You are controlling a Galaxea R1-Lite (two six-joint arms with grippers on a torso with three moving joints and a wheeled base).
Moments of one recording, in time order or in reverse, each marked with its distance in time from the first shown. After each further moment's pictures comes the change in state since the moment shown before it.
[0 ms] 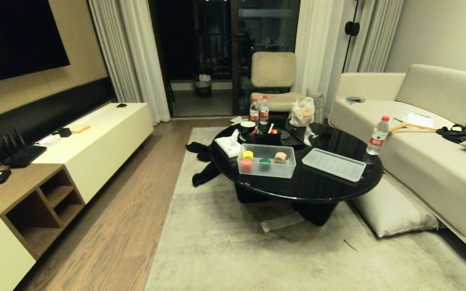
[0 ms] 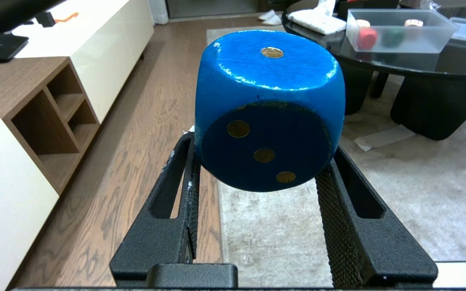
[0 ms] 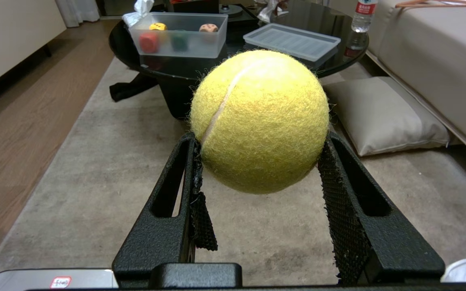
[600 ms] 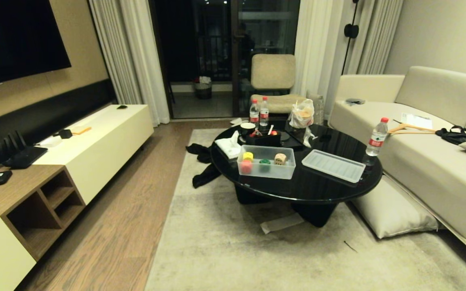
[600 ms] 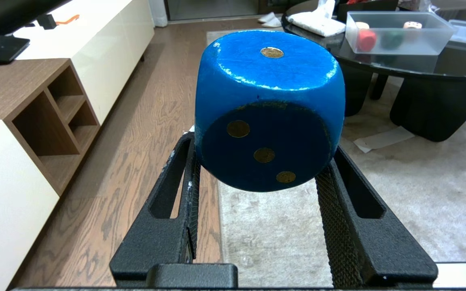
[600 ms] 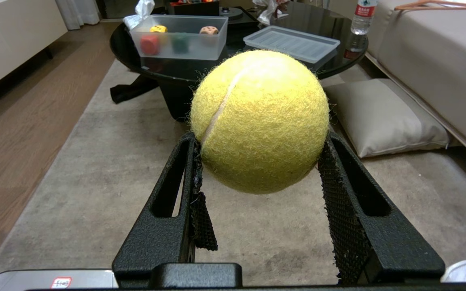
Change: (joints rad) left arm 0.000 0.000 0.000 0.000 0.000 0.000; right arm 0.000 0.000 0.000 0.000 0.000 0.000
